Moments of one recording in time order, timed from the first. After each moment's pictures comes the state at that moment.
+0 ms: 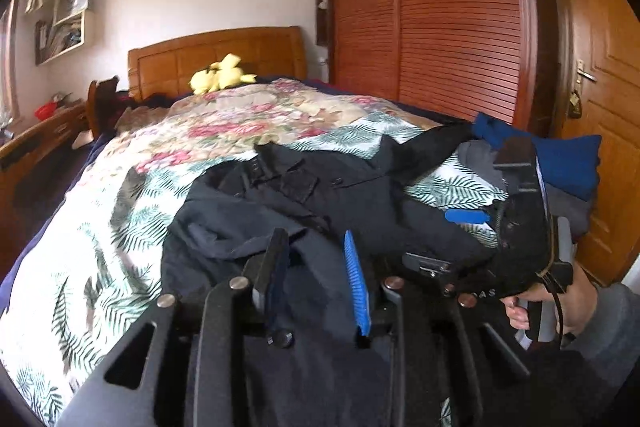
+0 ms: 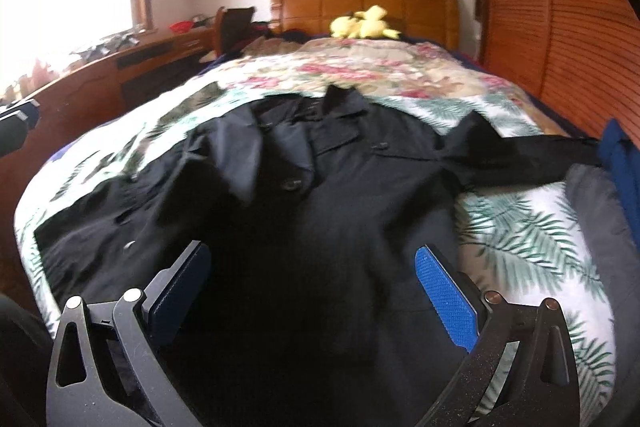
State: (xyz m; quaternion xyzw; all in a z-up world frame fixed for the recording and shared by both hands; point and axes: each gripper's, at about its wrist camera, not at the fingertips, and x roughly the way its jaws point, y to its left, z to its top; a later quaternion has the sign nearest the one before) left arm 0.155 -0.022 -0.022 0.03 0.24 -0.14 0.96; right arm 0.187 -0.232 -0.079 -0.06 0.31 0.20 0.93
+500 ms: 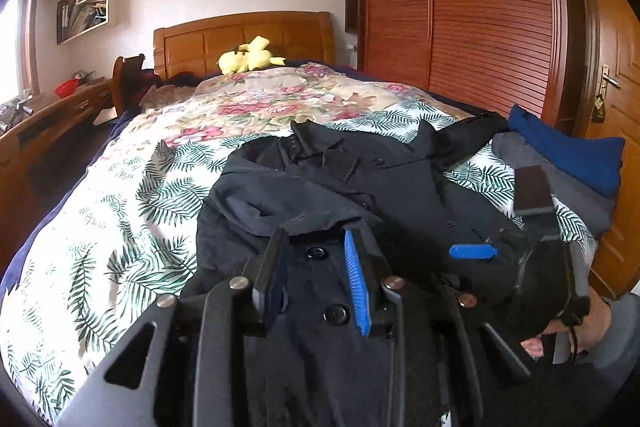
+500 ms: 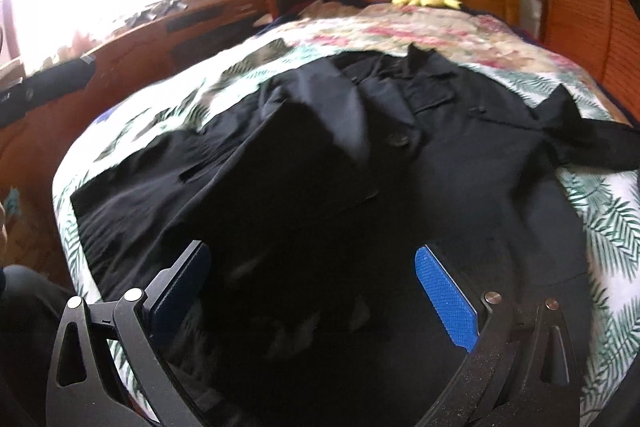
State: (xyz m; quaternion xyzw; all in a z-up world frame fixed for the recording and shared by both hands) left arm 0.161 0.018 -0.044 0.02 0.26 -0.10 0.96; right arm 0.177 -0.162 -0.117 -0.07 0.37 0.29 0.88
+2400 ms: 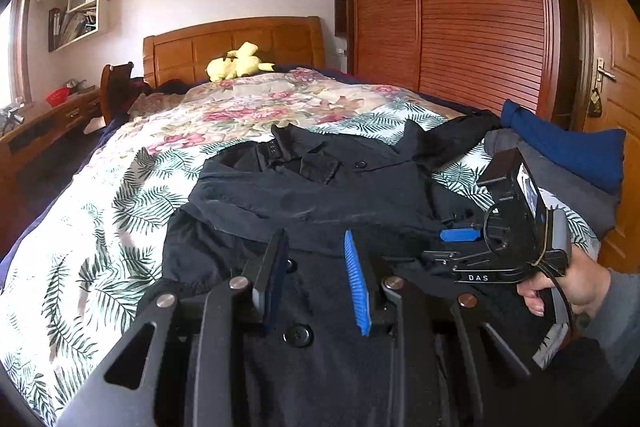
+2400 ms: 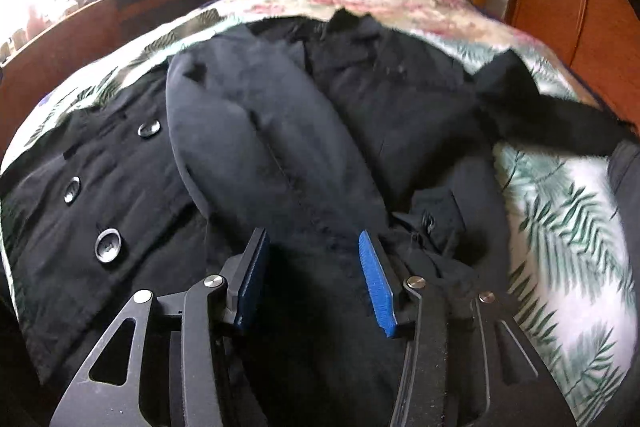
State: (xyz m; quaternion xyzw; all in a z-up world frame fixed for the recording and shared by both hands) left arm 0.178 -0.024 -0.062 0.02 0.25 -0.11 0.96; right arm 0.239 -0.234 -0.147 -0.11 0.41 0.21 0.88
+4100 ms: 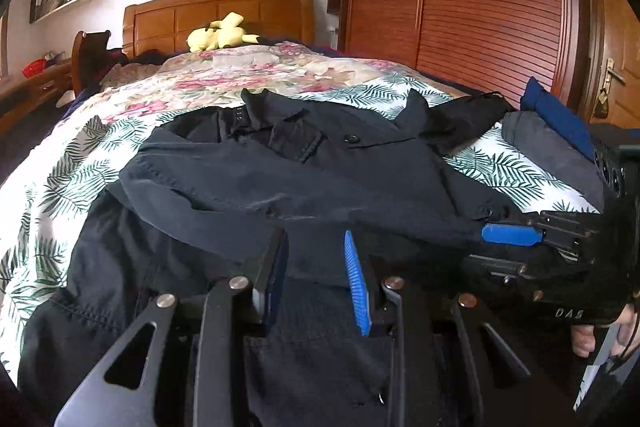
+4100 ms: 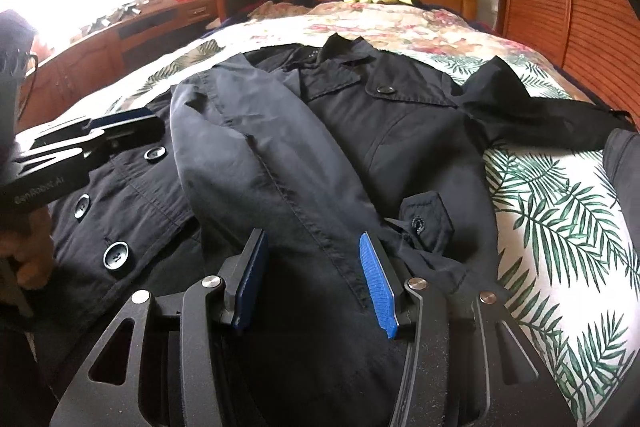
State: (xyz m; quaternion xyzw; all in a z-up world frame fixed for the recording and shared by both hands) left arm 0.278 -0.059 -0.132 -0.01 0.28 -0.14 0.95; right arm 0.226 -0.248 -0.138 -0.07 0.36 0.22 0.91
